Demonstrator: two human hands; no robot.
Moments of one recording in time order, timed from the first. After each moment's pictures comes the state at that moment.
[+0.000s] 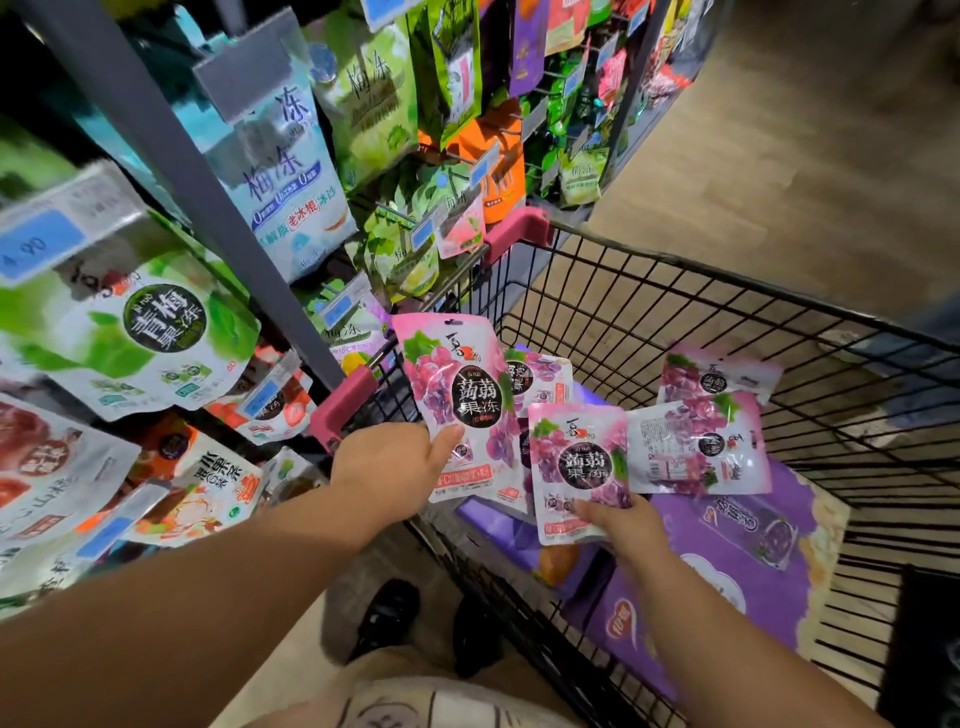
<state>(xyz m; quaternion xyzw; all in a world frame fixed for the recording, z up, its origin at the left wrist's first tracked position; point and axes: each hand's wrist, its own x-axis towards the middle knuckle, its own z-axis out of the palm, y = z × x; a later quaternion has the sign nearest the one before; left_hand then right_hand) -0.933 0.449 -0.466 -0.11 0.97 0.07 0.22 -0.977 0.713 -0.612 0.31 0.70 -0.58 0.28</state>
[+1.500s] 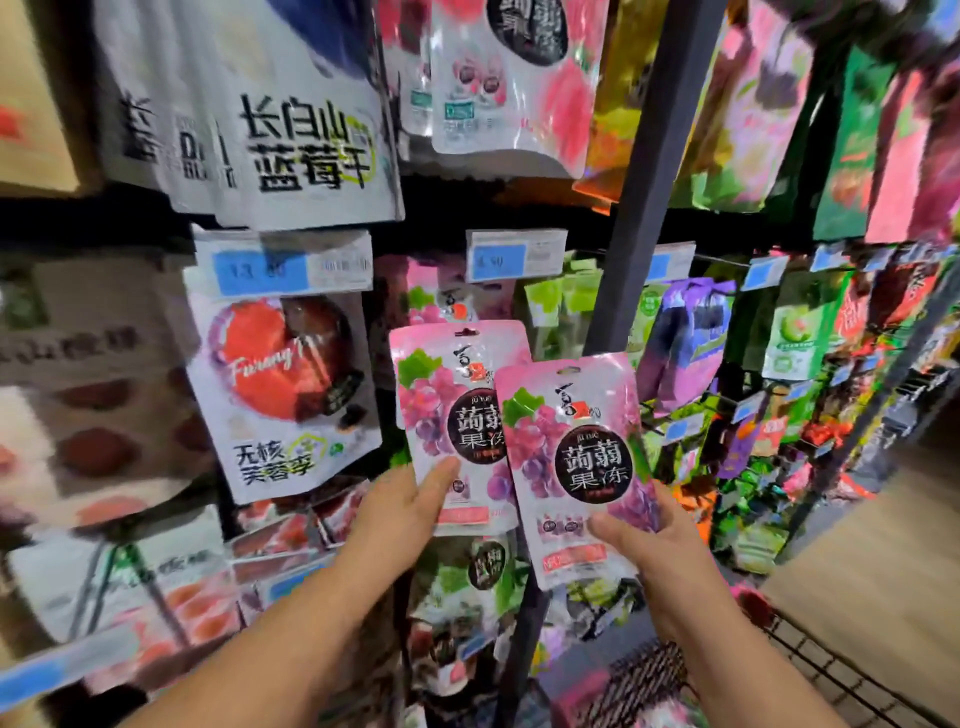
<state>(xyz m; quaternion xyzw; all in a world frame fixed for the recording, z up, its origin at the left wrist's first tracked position) -0.813 0.241 -0.257 -0.32 0.81 0.38 -0.31 -0.976 0.425 -0.271 -0.26 0.63 -0.69 0.25</state>
